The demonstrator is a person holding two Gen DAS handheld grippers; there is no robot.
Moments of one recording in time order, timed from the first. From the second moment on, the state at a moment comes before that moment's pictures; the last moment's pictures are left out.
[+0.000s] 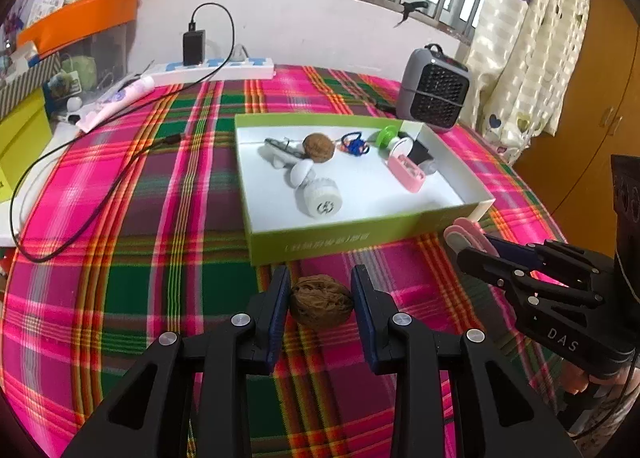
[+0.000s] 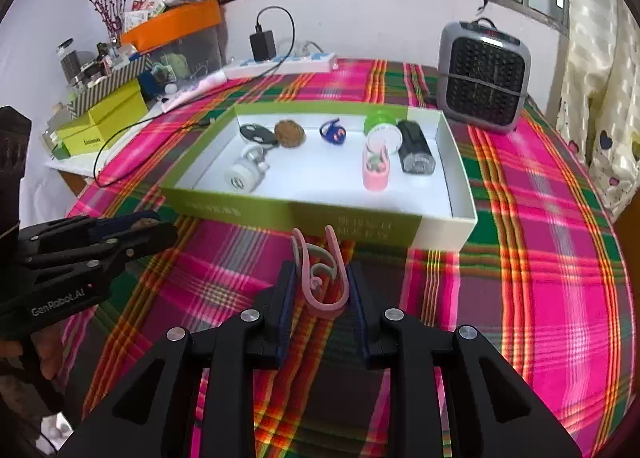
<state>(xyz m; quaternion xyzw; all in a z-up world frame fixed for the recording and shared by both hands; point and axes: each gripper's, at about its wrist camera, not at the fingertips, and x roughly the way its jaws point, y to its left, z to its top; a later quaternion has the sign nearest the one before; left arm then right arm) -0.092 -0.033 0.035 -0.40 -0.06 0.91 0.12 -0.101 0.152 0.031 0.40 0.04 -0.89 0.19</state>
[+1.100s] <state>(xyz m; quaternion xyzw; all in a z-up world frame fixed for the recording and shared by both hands) -0.157 0.007 0.056 -0.38 -0.04 0.91 0.16 -0.163 0.176 0.046 0.40 0.02 -0.91 0.12</state>
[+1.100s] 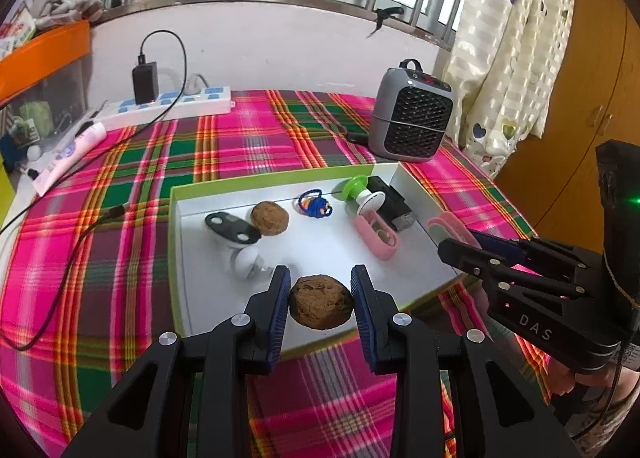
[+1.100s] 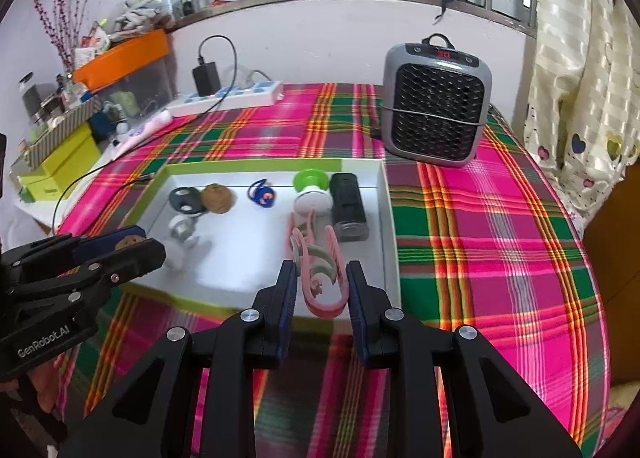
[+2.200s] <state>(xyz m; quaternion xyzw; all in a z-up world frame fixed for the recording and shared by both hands) -0.219 0.038 0.027 -0.42 0.00 0.89 0.15 -0.198 0.171 0.018 0.45 0.05 -0.88 0.12</state>
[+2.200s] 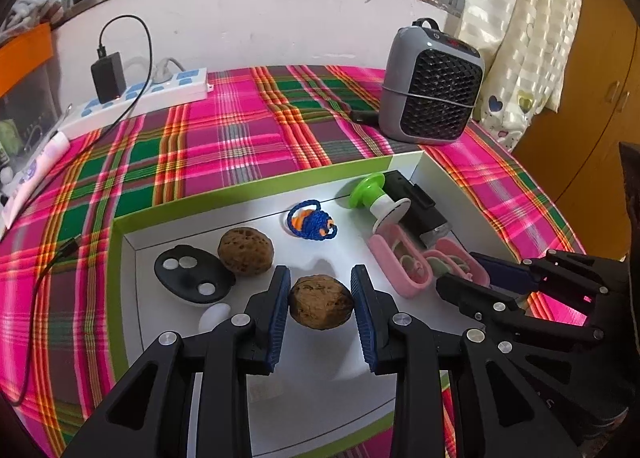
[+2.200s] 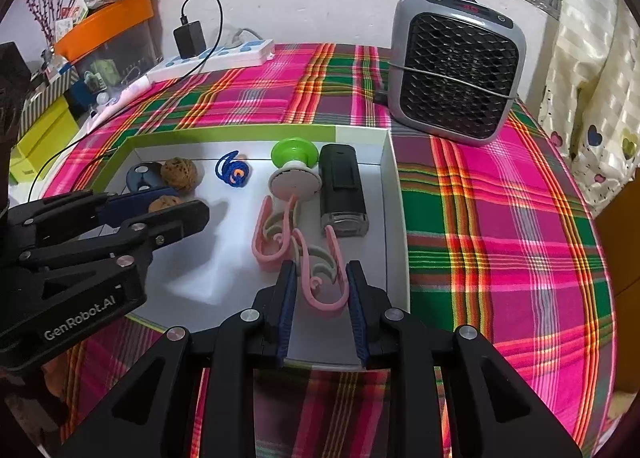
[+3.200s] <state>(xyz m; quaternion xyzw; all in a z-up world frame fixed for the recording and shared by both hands) -0.226 0.039 0.016 -0.44 0.00 0.89 0.15 -0.200 0.169 0.017 0.45 0.05 -0.89 0.12</state>
